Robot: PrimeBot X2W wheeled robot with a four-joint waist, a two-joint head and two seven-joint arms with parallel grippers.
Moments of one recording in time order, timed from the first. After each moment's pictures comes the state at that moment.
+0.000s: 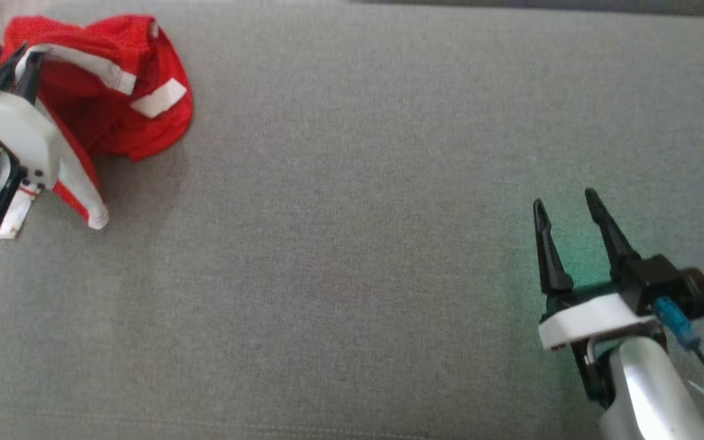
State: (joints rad) left arm -0.96 0.56 -0.65 0.79 -0.46 -0.12 0.09; right arm -0.18 -0.05 0.05 0.30 -0.02 0.12 -0.25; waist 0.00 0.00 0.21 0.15
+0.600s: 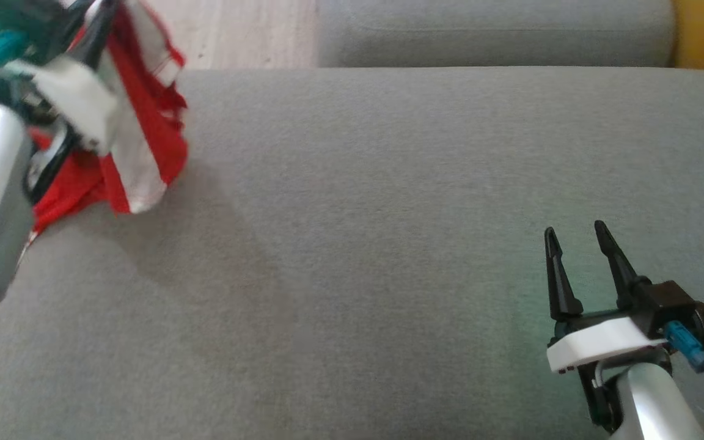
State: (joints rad) left arm -1.01 0.54 -0.73 0.56 -0.45 -0.12 0.07; right arm -0.11 -0.05 0.03 0.31 0.03 0.12 -0.25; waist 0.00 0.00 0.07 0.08
